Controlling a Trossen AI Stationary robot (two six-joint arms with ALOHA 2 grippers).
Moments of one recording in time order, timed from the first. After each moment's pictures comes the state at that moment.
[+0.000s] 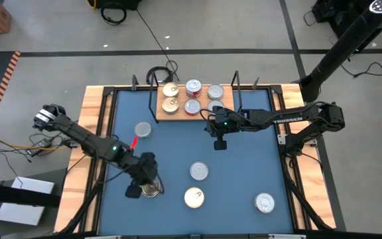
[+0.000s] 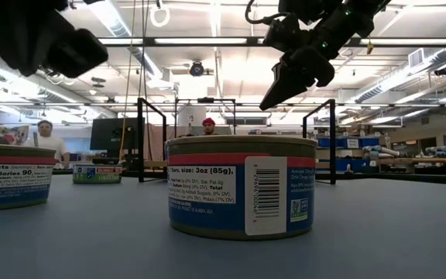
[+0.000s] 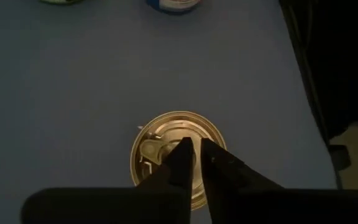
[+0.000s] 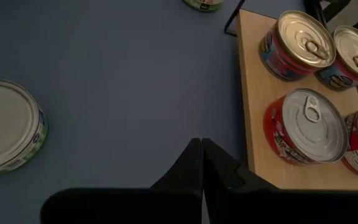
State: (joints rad) left arm -0.45 1.28 0.89 -0.61 0.10 -0.30; right arm -0.12 1.47 0.97 -0.27 0.09 -0.28
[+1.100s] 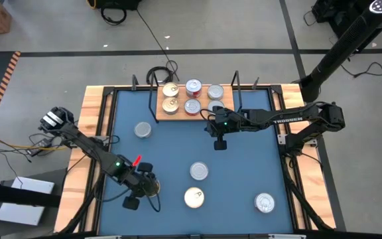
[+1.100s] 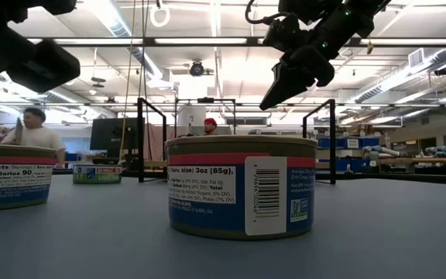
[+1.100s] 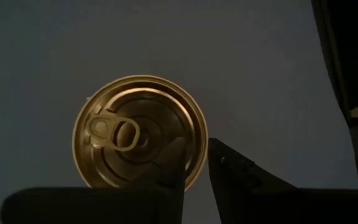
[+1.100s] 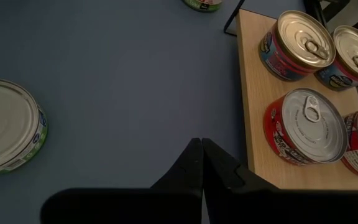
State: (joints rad) left arm -0.62 1.41 0.89 -0.60 0.04 -0.40; right arm -0.12 1.47 0.97 -0.27 0.09 -0.28
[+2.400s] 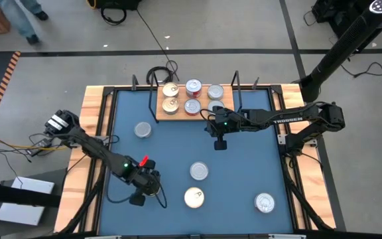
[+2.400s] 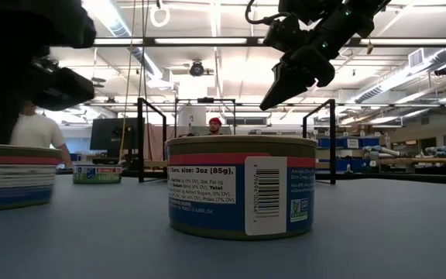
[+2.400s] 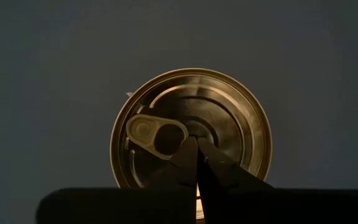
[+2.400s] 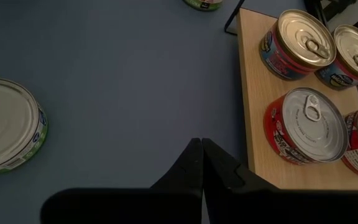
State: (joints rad) left arm -0.56 1.51 0.88 -0.59 -0.03 -0.37; right arm -0.12 1.47 0.97 -0.27 0.09 -0.28
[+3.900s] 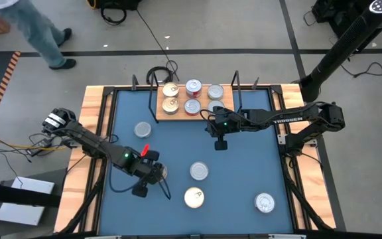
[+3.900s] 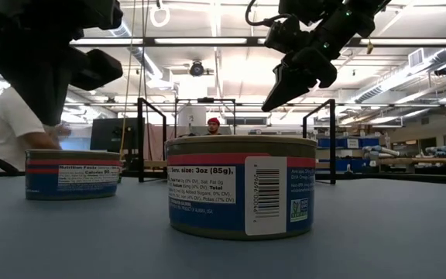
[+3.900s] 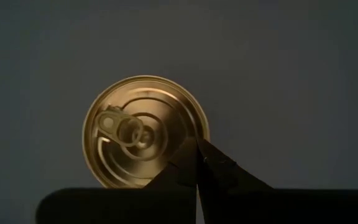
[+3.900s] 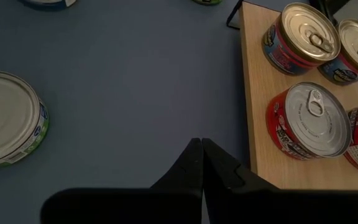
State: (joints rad) left arm -0.46 1.45 0.95 -0.70 -0.07 -0.19; right arm -0.12 1.47 0.97 -0.29 0.09 -0.28
